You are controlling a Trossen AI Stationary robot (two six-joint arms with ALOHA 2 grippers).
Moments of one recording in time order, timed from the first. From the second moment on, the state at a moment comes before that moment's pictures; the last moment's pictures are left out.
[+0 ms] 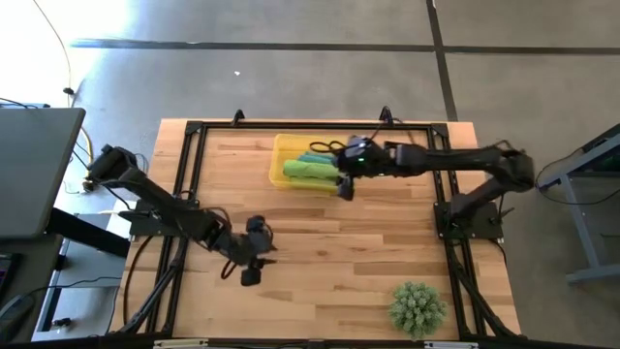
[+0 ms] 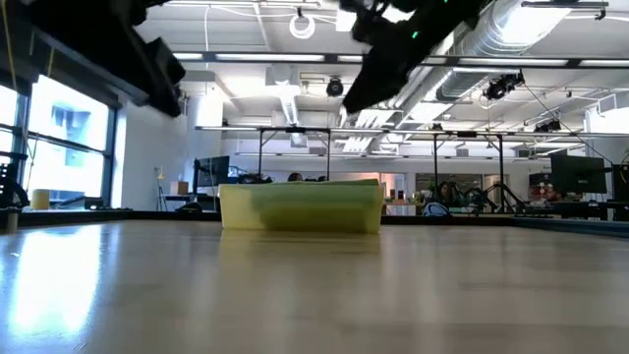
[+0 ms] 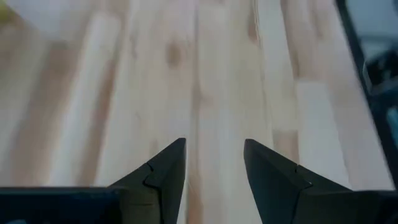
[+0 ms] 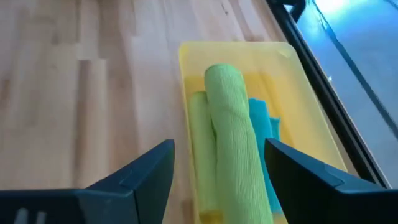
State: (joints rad) left arm -0.41 1.39 0.78 -0.25 -0.28 -0.47; right arm -0.20 1.51 1.12 -0.32 0.10 -0.10
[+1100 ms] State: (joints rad) left arm -0.25 0.59 0.77 -0.84 -0.65 -0.41; right arm 0.00 0.64 0.03 0.55 0.17 0.23
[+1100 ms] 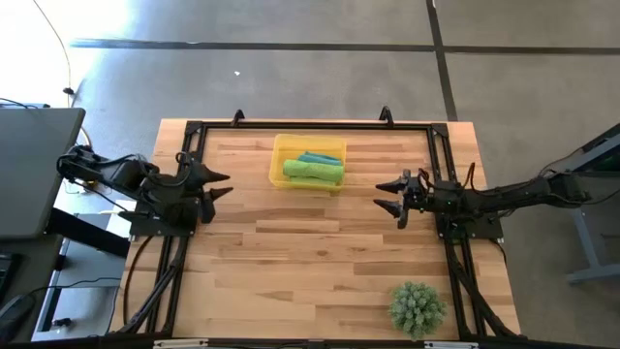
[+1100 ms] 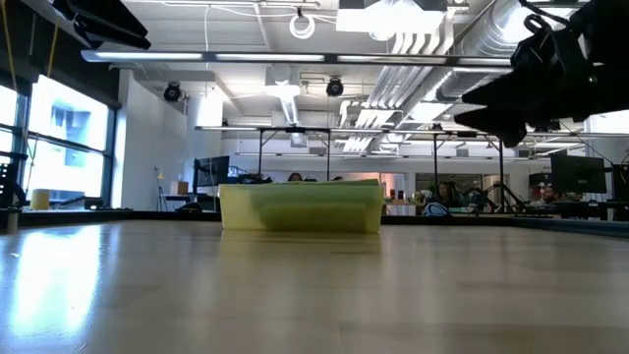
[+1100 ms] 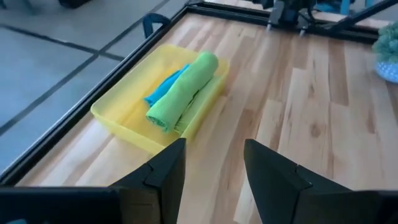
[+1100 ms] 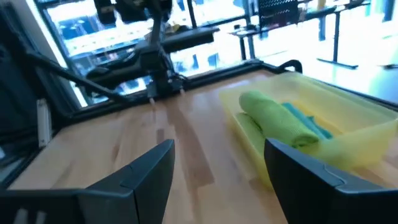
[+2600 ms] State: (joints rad) left arm -0.04 0.57 0.04 -0.03 -0.41 -0.52; right arm 0.00 0.63 0.01 0.37 0.19 0.25
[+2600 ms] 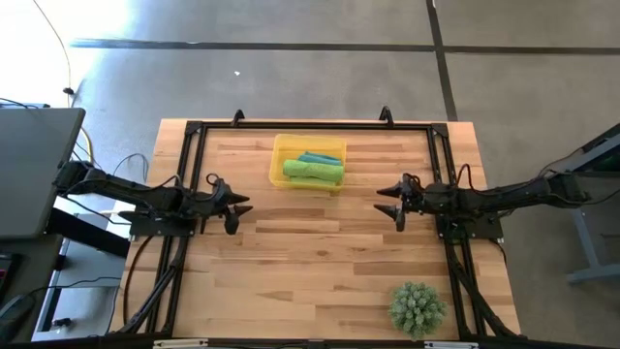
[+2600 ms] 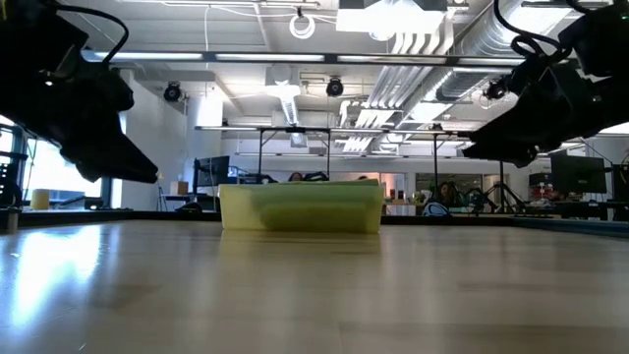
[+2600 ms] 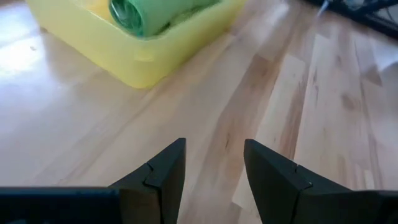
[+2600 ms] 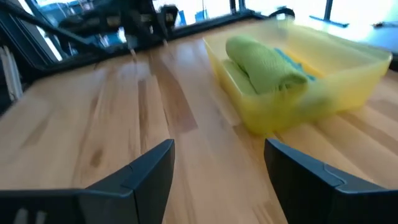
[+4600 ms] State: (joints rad) left arm 0.32 0.00 0.05 -0.03 -0.40 -0.52; right arm -0.43 0.00 0.01 0.04 0.18 0.25
